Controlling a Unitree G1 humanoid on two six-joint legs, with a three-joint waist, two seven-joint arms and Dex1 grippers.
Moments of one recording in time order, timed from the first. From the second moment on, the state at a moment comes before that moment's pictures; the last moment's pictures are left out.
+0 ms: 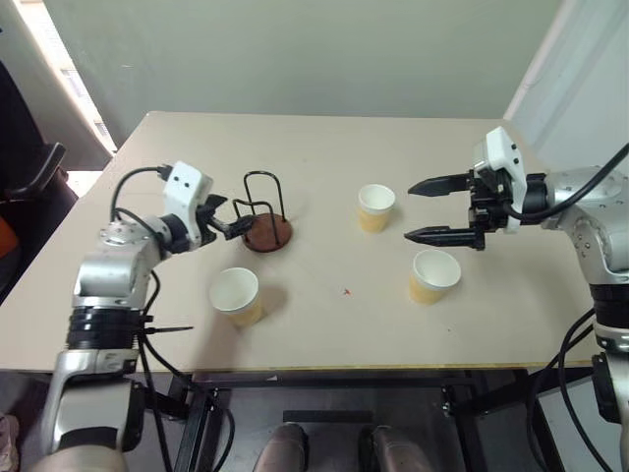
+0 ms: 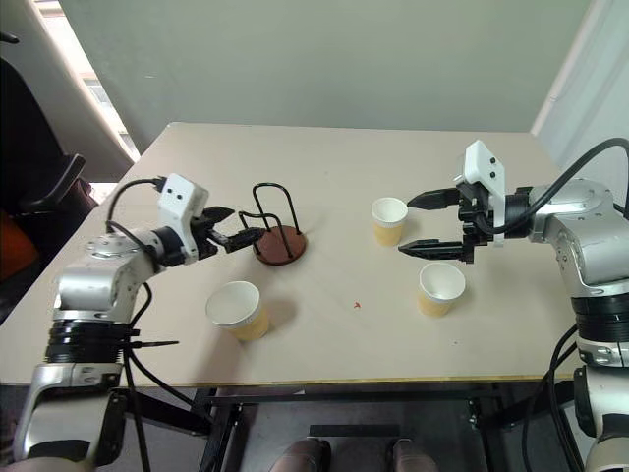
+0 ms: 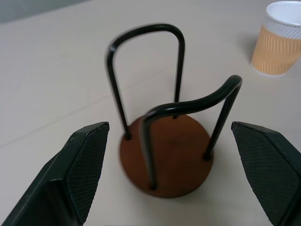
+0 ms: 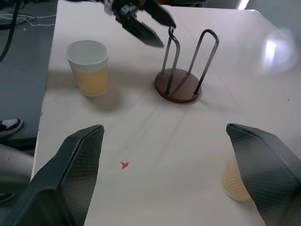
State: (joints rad) left arm -0.70 0.67 0.08 0.27 -0.28 0.58 -0.72; right arm -0.84 -0.82 0.06 -0.01 0.43 0.58 1.29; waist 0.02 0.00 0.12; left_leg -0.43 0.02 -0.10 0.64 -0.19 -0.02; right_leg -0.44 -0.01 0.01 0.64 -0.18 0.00
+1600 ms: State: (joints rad) left arm -0.81 0.60 -0.20 0.02 -0.34 0.52 -1.15; right arm -0.72 -0.99 0.07 -0.06 0.42 0.55 1.40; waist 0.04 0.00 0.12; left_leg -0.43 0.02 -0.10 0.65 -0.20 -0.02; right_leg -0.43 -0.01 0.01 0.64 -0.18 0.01
